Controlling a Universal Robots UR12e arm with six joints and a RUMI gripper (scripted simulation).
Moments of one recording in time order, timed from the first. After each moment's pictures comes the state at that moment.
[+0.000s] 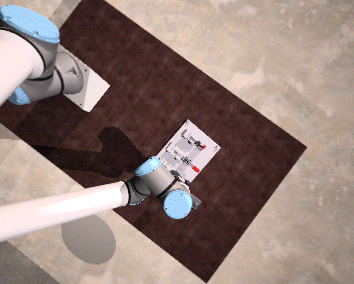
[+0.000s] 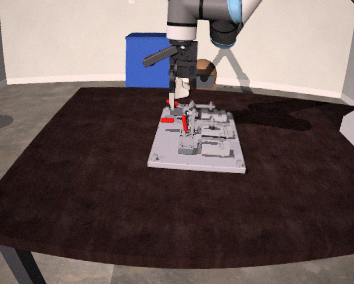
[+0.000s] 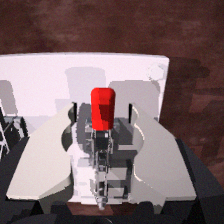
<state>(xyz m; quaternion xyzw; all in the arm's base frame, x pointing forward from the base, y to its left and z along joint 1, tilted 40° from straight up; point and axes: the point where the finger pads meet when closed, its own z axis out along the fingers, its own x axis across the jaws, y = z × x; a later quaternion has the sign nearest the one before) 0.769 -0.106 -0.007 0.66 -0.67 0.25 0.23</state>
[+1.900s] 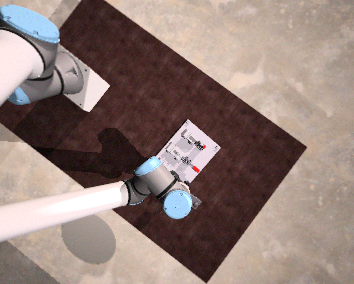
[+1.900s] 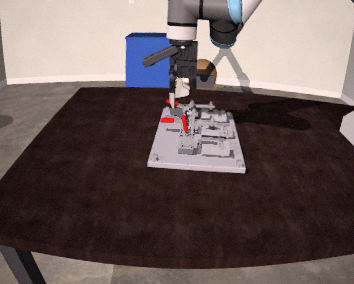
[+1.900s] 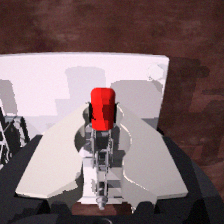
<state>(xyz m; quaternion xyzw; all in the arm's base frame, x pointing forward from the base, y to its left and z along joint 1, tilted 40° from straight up) 0.769 -0.106 -0.007 0.66 -0.67 0.25 0.23</state>
